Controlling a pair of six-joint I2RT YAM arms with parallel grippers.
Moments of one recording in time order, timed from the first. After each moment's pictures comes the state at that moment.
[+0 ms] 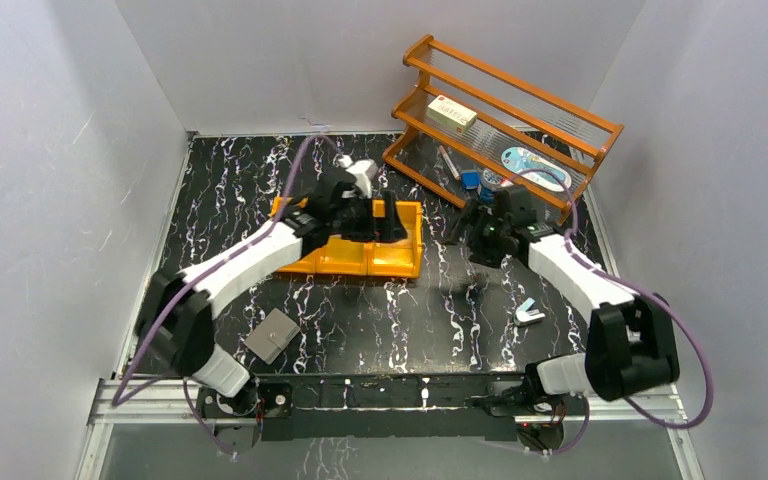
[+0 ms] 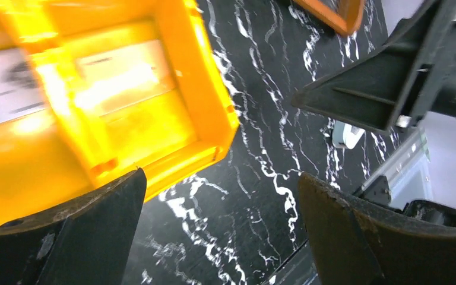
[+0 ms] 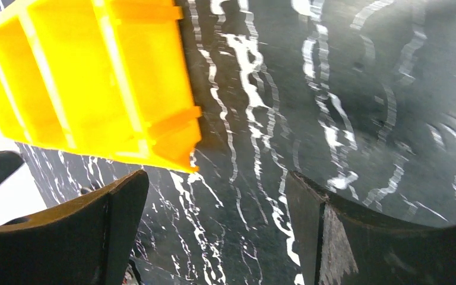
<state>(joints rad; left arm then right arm) -0.66 1.62 1.20 -0.26 0.27 -0.52 0.27 1.30 0.82 -0.40 -0.25 0.74</state>
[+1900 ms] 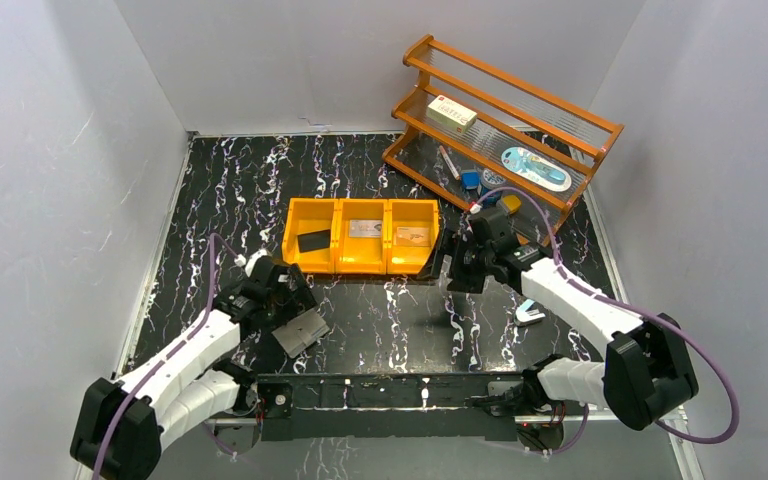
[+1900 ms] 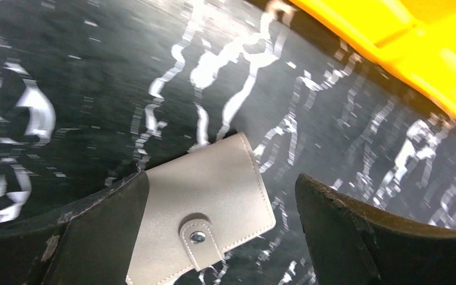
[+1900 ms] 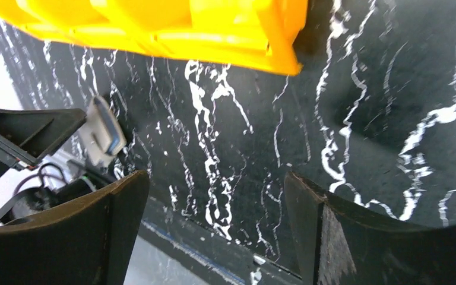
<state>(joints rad) -0.46 0.94 0.46 -0.58 -0.15 -0.90 0.52 1.23 0.78 -0.45 -0.28 0.73</state>
